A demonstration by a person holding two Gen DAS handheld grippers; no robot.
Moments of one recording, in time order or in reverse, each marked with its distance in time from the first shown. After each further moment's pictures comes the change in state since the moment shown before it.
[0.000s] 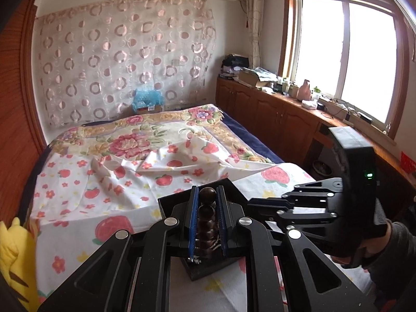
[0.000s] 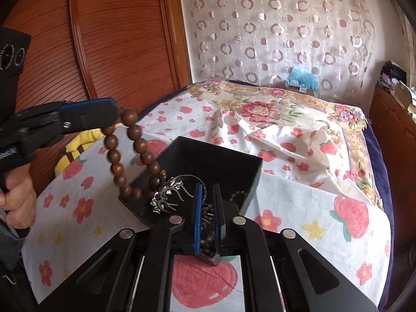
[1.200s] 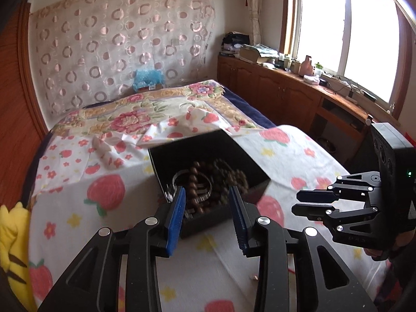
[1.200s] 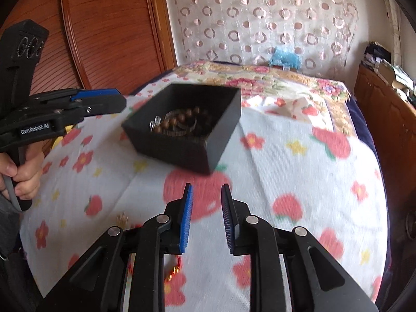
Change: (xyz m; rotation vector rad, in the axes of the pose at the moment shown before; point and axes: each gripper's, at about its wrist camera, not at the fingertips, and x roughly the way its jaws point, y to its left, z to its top) left arm -0.005 -0.022 -0.057 0.016 0.120 0.024; right arm -0.045 0.006 -0.095 0.064 0.093 -0.065
